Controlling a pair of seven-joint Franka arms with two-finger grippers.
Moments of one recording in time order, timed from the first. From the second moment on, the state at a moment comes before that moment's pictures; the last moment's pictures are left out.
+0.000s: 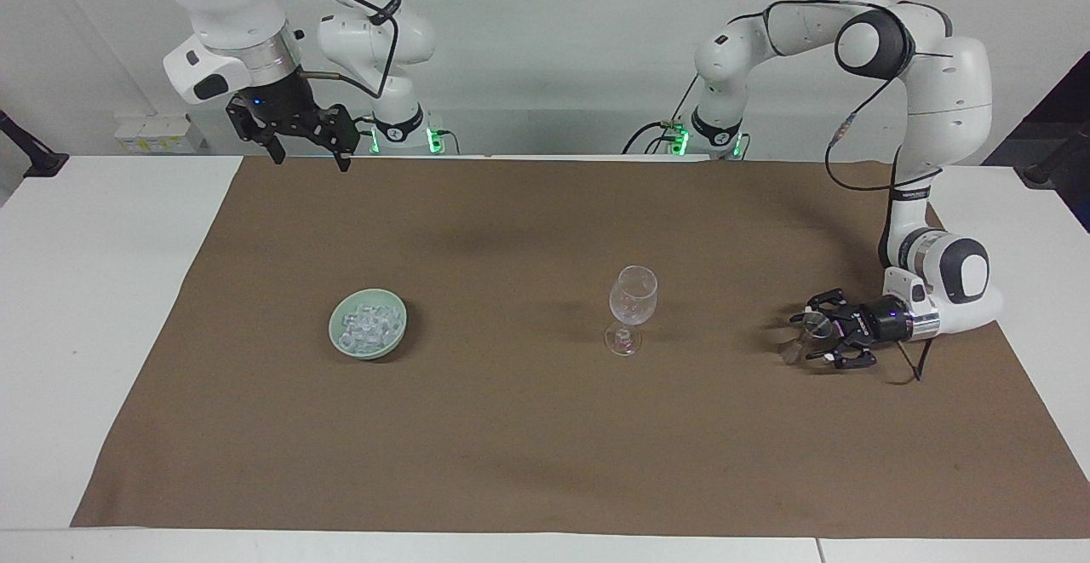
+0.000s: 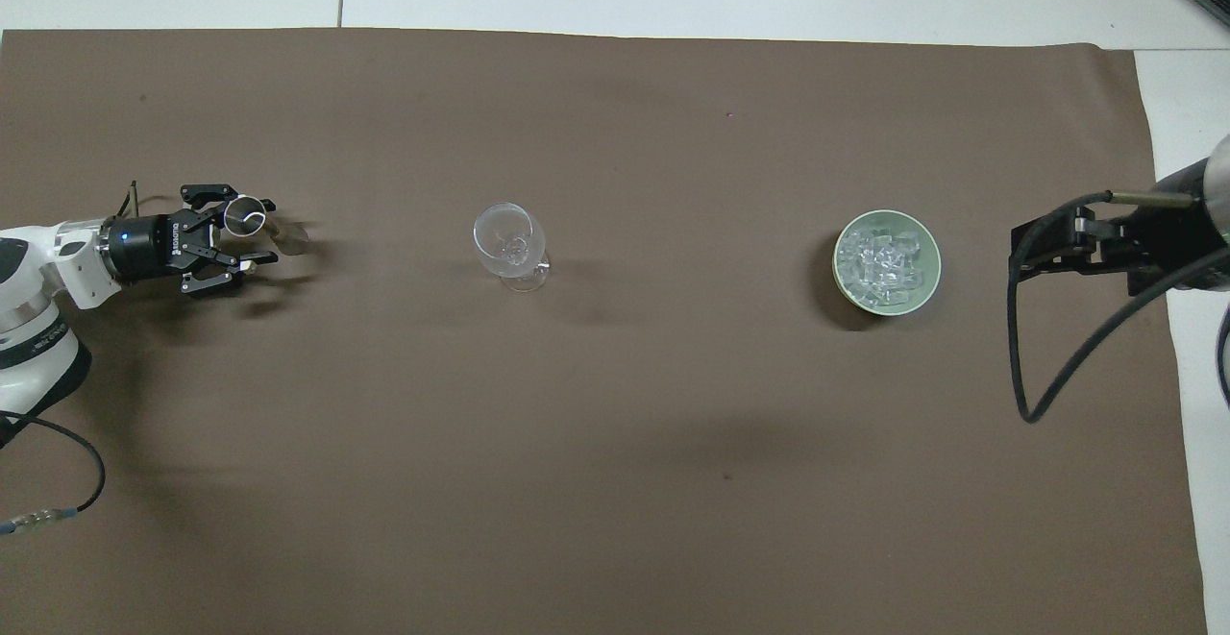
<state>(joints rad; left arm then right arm) 0.60 0.79 -0.29 -1.64 -1.17 1.57 2.28 0.01 0.03 0.07 -1.46 -0.01 1.42 0.22</state>
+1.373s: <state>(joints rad) 0.61 0.80 -0.32 -1.63 -1.18 1.53 2.30 0.01 0.03 0.07 -1.46 -0.01 1.42 0.22</state>
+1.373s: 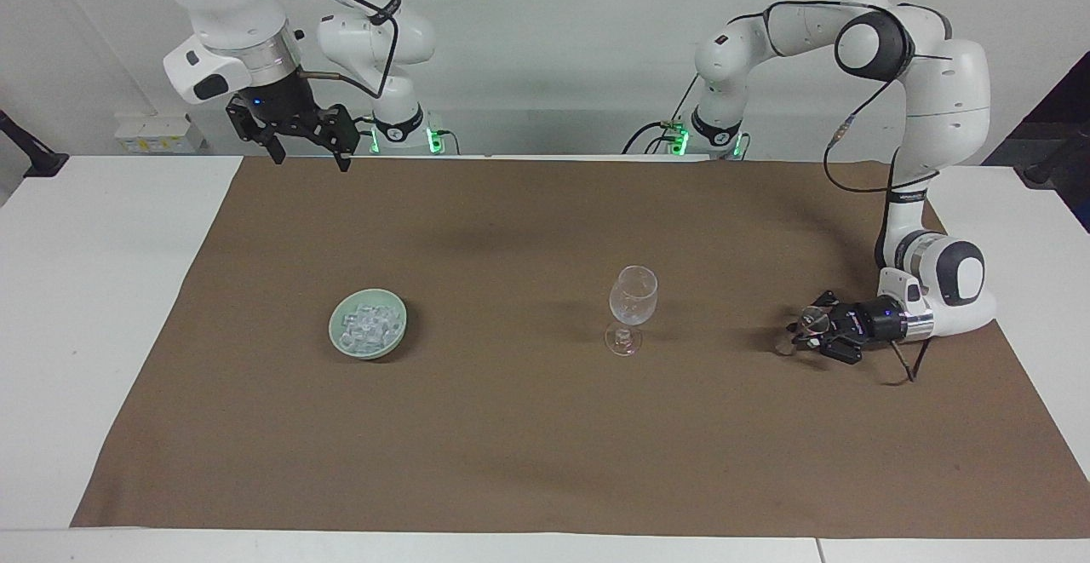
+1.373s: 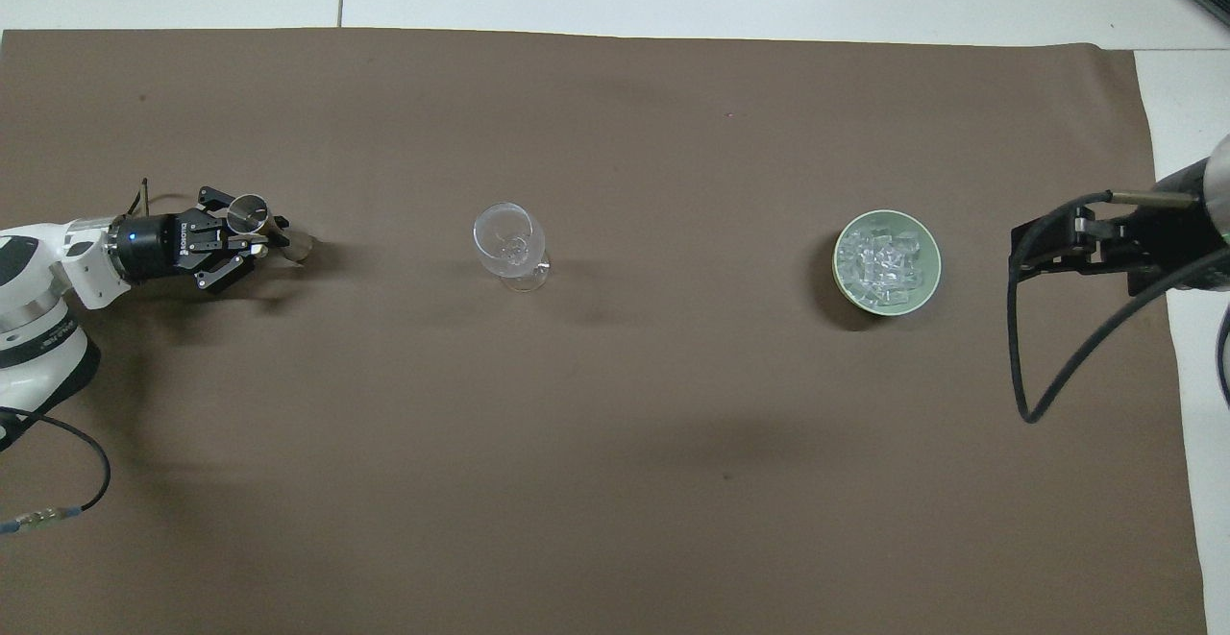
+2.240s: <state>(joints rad) 0.49 0.65 -0.39 -1.59 -1.16 1.50 2.25 0.01 0.03 0.07 -1.46 -0.01 1.42 0.22</state>
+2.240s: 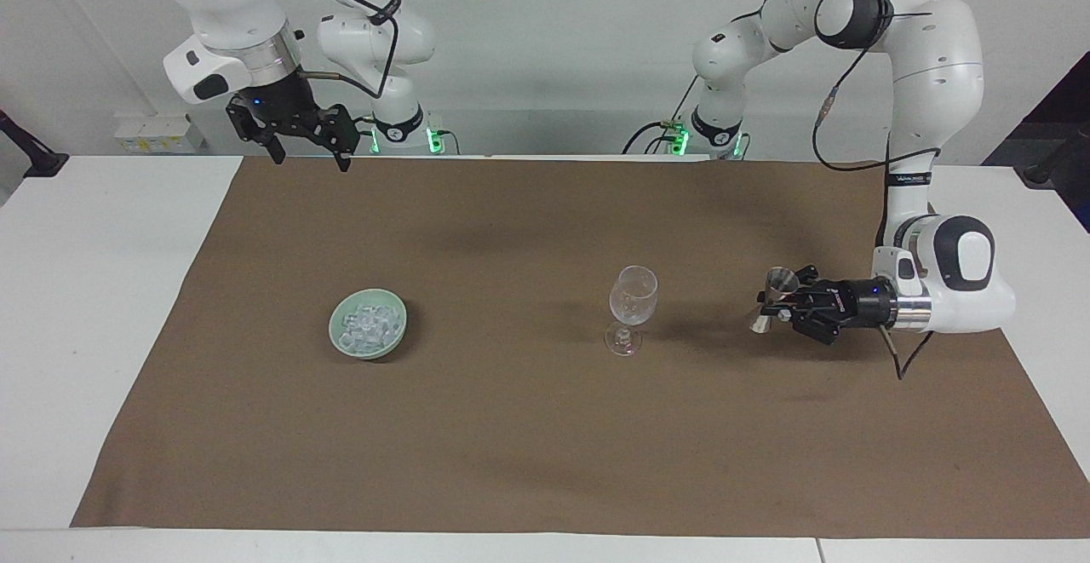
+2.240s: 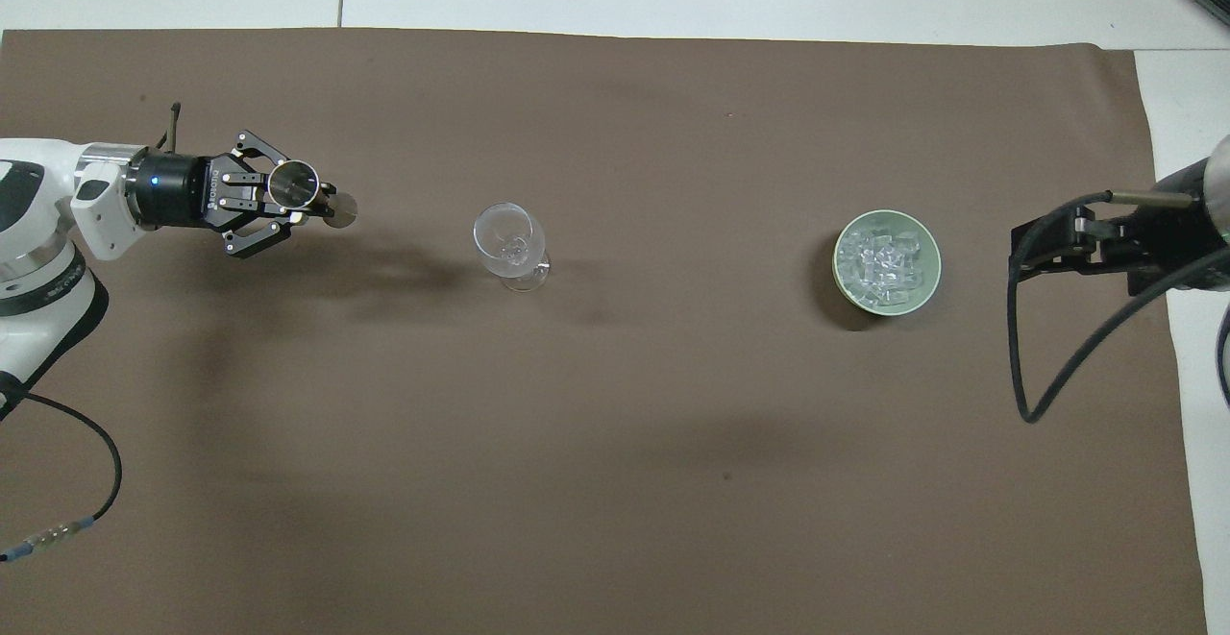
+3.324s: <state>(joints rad) 0.33 0.43 -0.39 -1.67 -1.13 1.70 2.05 0.01 0.03 0.07 -1.46 -0.01 1.42 0.22</state>
